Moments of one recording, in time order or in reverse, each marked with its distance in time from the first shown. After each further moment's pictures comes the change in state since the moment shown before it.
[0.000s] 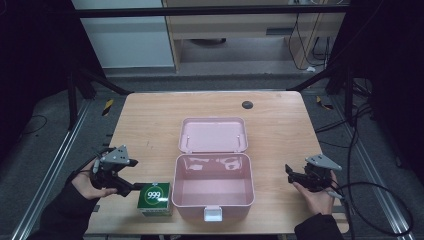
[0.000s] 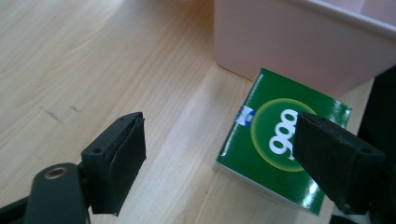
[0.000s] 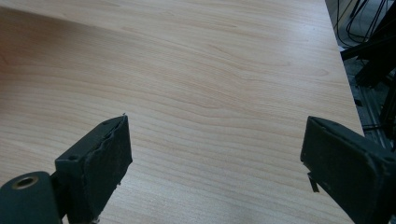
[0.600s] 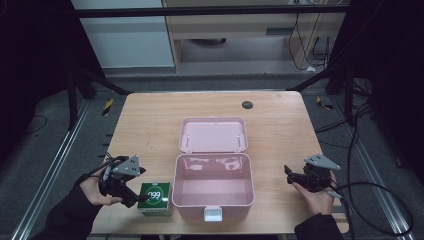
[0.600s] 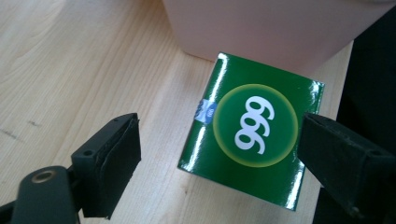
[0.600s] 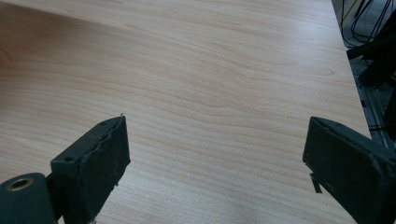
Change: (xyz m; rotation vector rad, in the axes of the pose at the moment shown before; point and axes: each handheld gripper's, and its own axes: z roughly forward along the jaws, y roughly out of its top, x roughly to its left) left arm -0.023 -0.017 0.018 0.034 -0.052 0.015; right arm 0.001 0.000 0.002 0.008 0.012 -0.010
